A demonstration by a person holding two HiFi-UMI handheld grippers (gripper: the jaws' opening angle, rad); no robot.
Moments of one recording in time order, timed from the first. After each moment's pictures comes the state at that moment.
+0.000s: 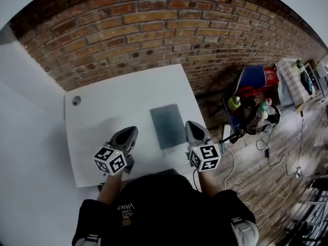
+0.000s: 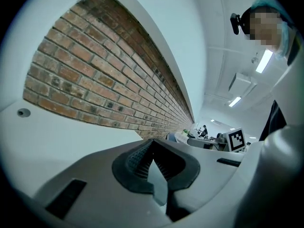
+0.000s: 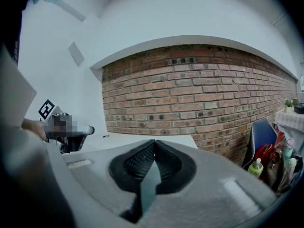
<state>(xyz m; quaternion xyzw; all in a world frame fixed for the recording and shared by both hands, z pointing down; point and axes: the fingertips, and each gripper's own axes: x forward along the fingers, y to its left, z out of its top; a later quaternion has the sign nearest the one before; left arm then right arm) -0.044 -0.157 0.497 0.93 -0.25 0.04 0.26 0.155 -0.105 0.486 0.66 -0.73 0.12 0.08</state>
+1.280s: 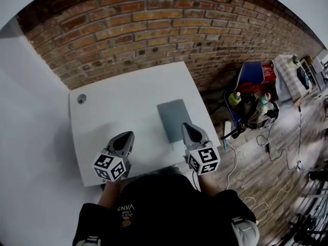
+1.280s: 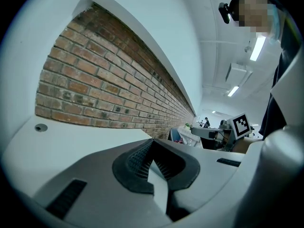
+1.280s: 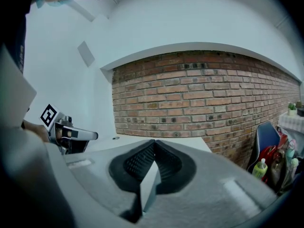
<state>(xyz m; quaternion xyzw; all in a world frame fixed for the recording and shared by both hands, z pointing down) -0.122 -0.134 0.501 0.94 -0.26 0.06 0.20 0.070 -0.084 0.470 0.65 -0.75 0.10 0.08</state>
